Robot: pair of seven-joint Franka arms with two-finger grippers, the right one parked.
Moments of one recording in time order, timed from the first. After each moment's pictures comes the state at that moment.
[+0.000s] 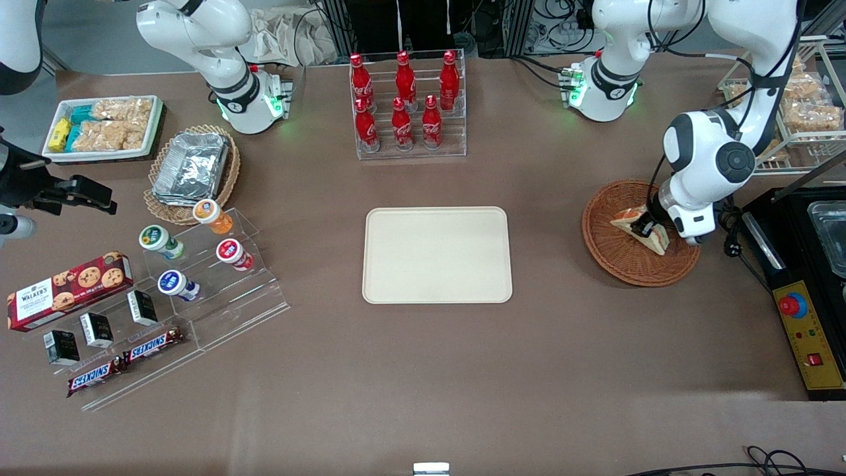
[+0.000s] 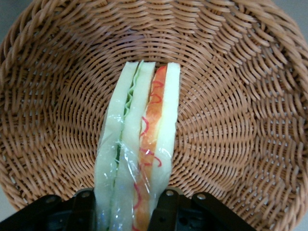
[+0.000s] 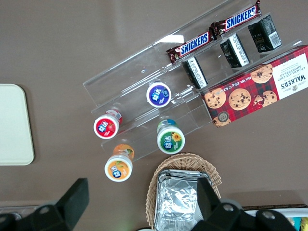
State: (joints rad) arm 0.05 0.07 -0.02 -2.55 -0.04 2.51 -0.94
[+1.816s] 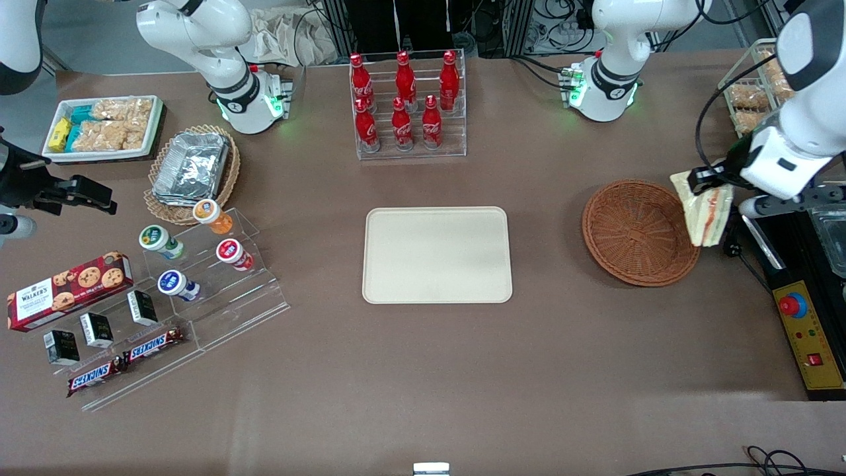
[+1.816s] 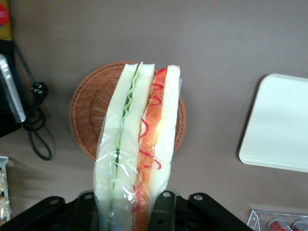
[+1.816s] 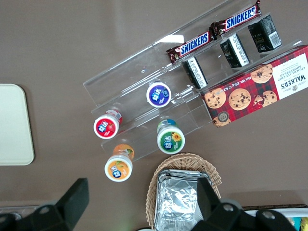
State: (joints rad) arm 0.04 -0.11 -0.12 -1.89 -0.03 1.66 -0.19
